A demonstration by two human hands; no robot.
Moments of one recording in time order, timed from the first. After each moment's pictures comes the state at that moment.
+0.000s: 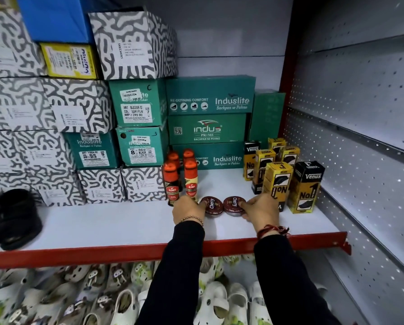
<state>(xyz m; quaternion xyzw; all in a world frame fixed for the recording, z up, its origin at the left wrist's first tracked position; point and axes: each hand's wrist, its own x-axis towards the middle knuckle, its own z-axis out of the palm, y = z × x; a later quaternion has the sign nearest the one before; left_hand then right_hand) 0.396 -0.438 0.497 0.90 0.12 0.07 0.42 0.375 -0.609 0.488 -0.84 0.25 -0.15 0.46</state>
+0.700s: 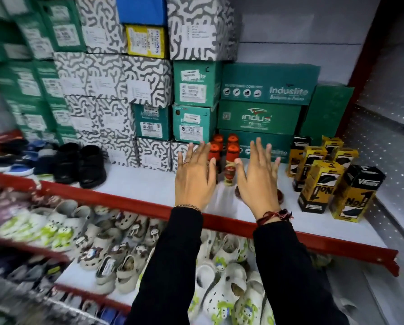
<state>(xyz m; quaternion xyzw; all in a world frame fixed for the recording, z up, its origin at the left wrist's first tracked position) 0.325 -0.368 0.542 0.91 -0.02 0.34 0.22 0.345 -0.517 0.546 -0.92 -0.06 -0.29 0.25</state>
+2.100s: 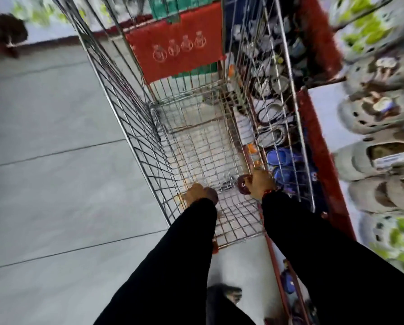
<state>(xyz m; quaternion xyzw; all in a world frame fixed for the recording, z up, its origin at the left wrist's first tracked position) 0.031 -0.049 0.027 0.46 0.74 -0.20 0.45 0.192 -0.074 0.027 -0.82 -0.42 0.37 -0.09</state>
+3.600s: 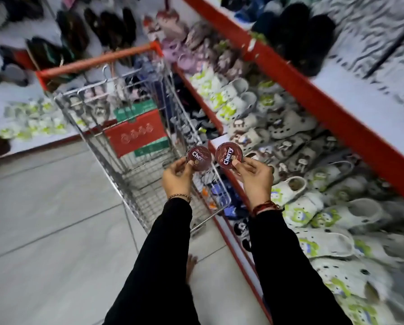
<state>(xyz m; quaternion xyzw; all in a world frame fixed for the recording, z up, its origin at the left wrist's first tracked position) 0.081 -0.101 0.288 0.42 0.58 0.37 0.60 0.222 -0.198 0.299 -0.73 -0.11 0.26 0.63</state>
